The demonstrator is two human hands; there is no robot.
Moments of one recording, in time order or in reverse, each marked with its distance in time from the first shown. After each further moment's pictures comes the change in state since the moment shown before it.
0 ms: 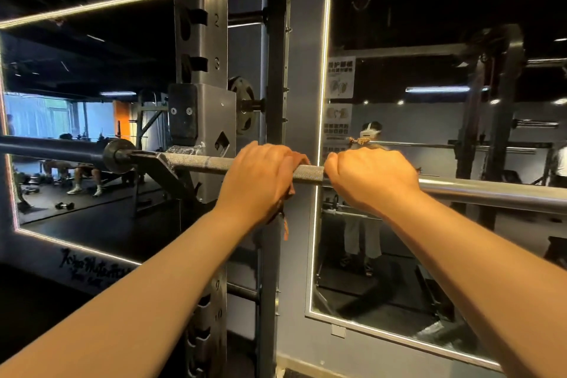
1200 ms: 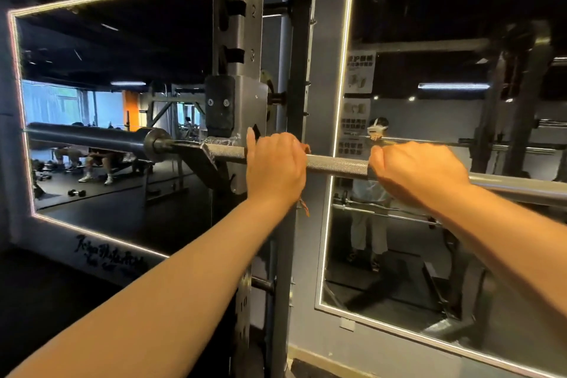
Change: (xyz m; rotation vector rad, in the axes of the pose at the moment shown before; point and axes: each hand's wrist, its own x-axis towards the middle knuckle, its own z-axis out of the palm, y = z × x) left_hand -0.008 -0.024 0.000 -0.085 0.083 -0.421; right_hand 0.002 -0.008 0.001 -0.018 -0.003 0.119
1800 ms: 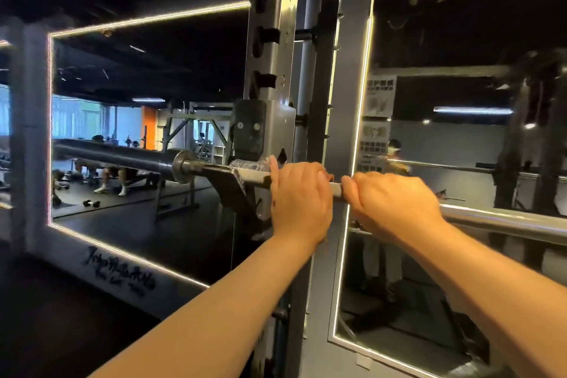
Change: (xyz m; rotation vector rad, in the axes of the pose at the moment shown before) left_hand -0.003 -0.016 0.010 -0.226 0.189 0.029; right_hand 0.044 -0.068 -0.002 0.048 0.184 -0.147
